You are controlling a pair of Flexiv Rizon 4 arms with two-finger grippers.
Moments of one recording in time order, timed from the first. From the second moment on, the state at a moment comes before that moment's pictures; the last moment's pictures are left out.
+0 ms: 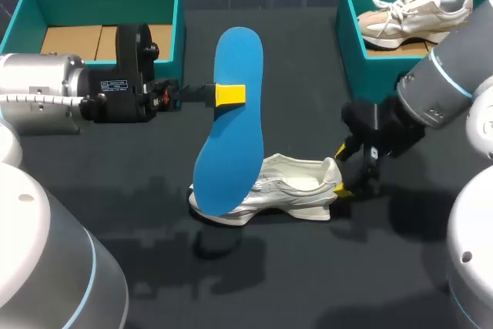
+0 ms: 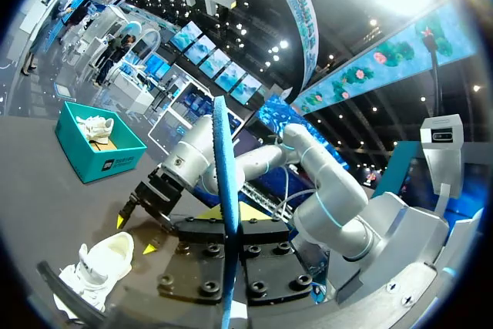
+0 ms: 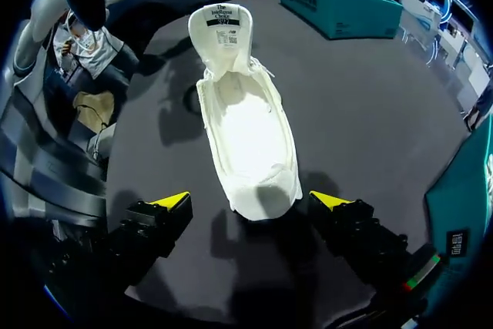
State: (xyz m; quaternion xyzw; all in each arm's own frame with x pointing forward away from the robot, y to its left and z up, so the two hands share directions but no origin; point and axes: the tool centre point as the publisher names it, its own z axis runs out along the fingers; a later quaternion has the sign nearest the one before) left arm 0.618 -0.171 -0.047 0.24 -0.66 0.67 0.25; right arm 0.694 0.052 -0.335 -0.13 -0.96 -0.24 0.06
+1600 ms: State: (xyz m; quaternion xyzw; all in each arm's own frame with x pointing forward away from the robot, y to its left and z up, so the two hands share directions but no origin) left arm 0.618 -0.171 -0.047 0.24 -0.66 0.67 0.25; right arm 0.728 0.095 -0.301 -0.05 -1.00 -0.01 -0.02
